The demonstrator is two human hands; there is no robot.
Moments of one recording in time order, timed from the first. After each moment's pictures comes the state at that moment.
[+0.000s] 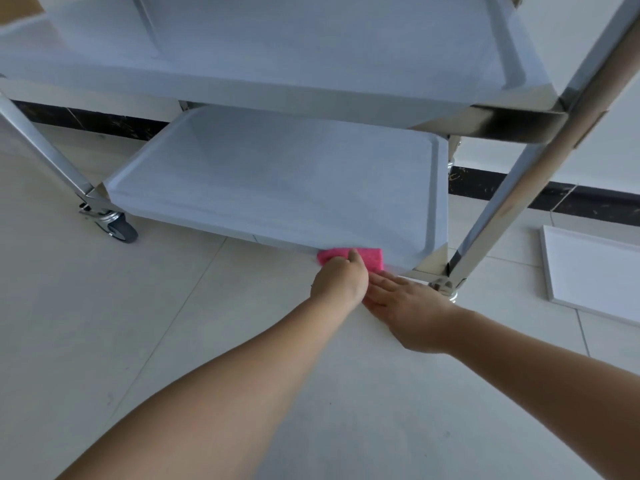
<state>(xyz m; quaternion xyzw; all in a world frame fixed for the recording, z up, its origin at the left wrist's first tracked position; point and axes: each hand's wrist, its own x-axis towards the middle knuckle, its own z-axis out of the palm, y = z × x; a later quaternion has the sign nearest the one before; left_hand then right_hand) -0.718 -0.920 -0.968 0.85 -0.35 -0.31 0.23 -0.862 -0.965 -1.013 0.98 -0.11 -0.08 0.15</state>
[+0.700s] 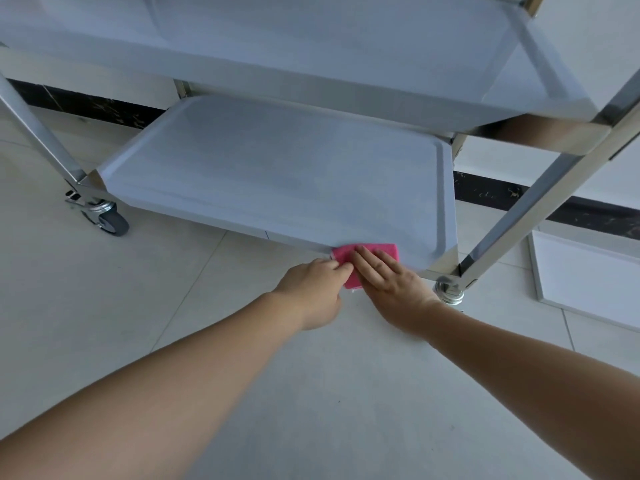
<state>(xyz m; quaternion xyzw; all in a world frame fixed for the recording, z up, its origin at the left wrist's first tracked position) -0.643 -0.872 -0.973 0.67 -0.73 -0.13 0.04 -0.810 -0.961 -1.019 0.94 -0.15 0.04 0.29</state>
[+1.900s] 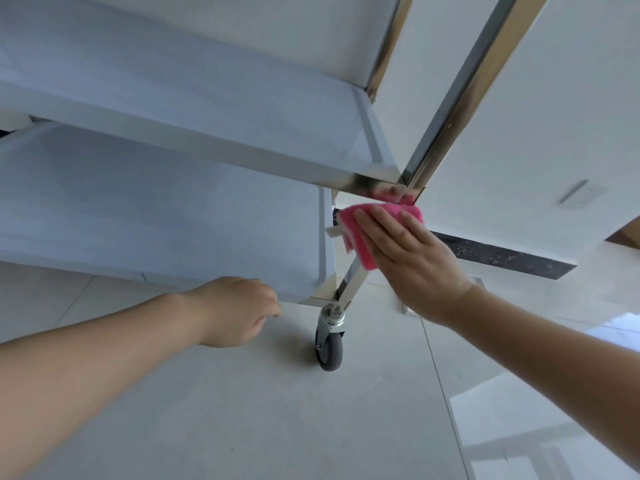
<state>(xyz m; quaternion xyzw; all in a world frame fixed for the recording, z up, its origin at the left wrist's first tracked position) -0.665 -0.901 -0.926 0.47 -0.88 -0.07 -0.03 -0.941 -0.970 -0.849 0.86 -0.23 0.05 0.45</state>
